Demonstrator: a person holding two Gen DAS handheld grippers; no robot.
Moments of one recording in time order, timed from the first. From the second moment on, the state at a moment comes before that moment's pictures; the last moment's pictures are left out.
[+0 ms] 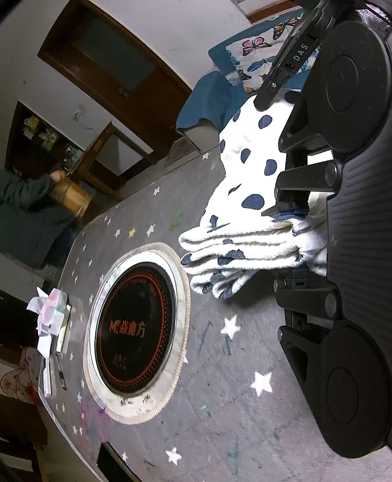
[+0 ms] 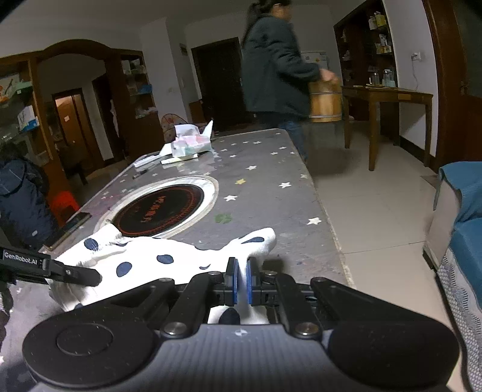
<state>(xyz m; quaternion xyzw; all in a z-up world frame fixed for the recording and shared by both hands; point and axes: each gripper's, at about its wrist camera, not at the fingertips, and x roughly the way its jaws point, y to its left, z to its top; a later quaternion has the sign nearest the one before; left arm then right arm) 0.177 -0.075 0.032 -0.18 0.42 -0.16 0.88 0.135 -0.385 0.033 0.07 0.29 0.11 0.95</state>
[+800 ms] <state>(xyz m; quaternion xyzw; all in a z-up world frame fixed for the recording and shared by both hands) 0.181 -0.088 0.006 -0.17 0.45 -0.16 0.86 0.139 -0.404 0.007 0.06 0.33 0.06 0.94</state>
